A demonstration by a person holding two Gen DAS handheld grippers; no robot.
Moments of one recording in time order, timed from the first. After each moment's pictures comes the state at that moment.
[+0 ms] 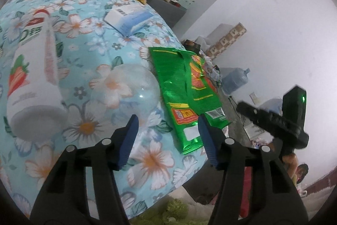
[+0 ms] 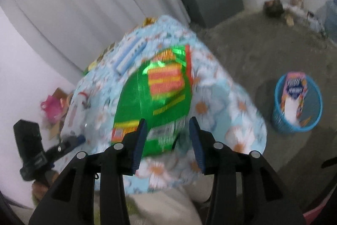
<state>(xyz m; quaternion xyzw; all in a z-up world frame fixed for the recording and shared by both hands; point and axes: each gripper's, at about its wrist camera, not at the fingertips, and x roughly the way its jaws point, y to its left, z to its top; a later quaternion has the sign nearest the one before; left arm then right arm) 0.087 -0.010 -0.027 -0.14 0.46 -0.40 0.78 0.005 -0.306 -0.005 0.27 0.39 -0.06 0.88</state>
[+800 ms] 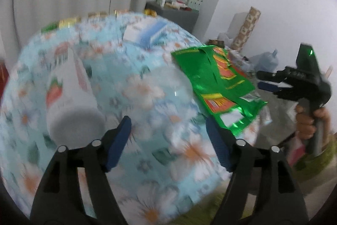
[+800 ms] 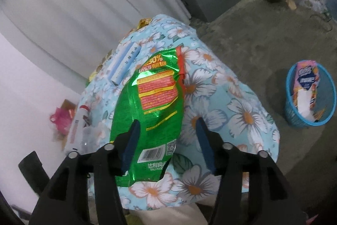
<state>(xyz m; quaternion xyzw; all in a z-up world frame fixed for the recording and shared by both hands) 0.060 -0.010 -0.024 0.03 0.37 -0.33 0.87 0.022 -0.342 -0.039 0.35 0.40 -0.02 0.85</state>
